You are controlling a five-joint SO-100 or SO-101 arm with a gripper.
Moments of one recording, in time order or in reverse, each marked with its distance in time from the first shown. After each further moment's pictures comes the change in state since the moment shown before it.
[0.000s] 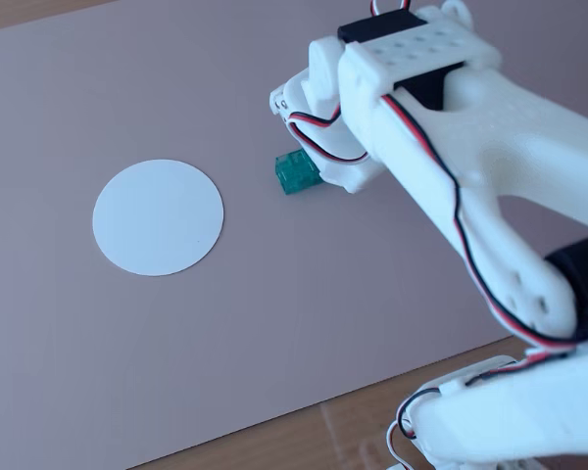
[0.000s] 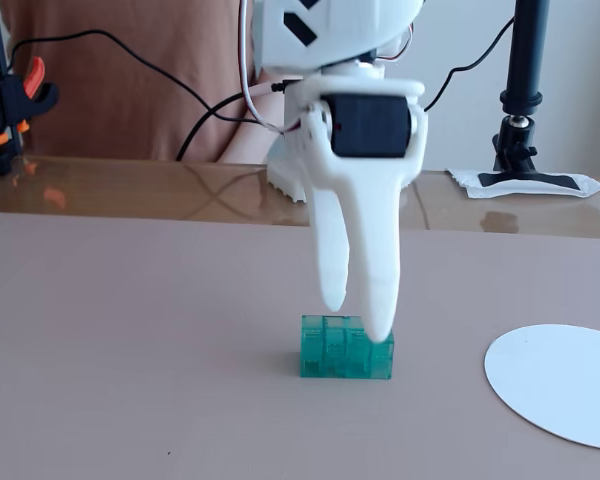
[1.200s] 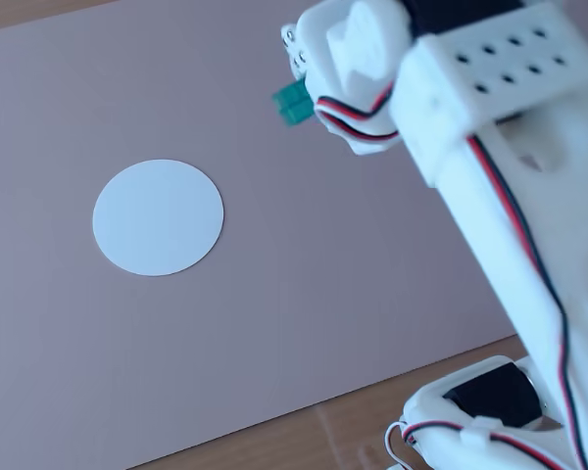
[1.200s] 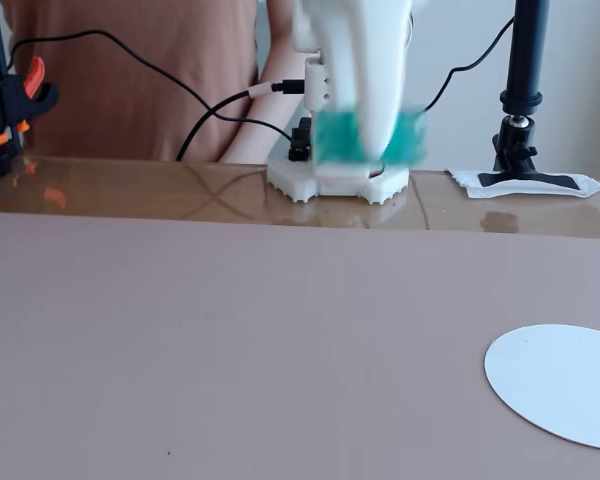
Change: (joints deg) arm -3.5 25.3 -4.0 12.3 5.3
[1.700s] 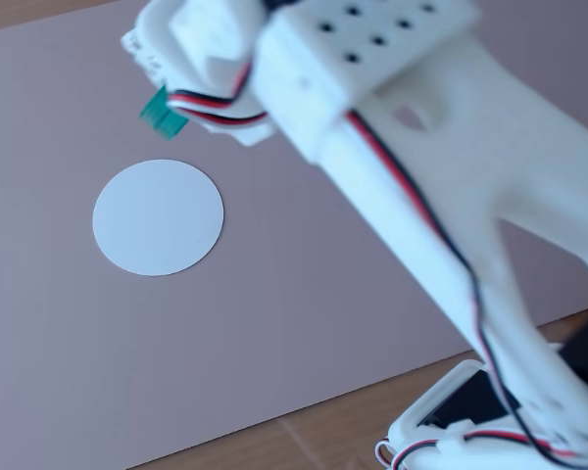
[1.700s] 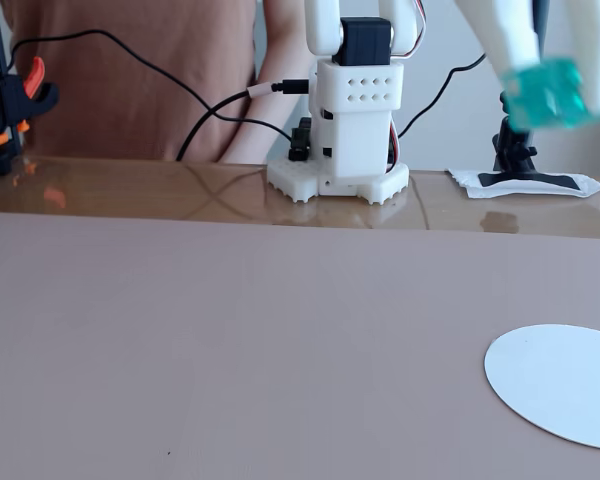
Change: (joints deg) arm -16.0 -18.3 -20.9 7.9 -5.1
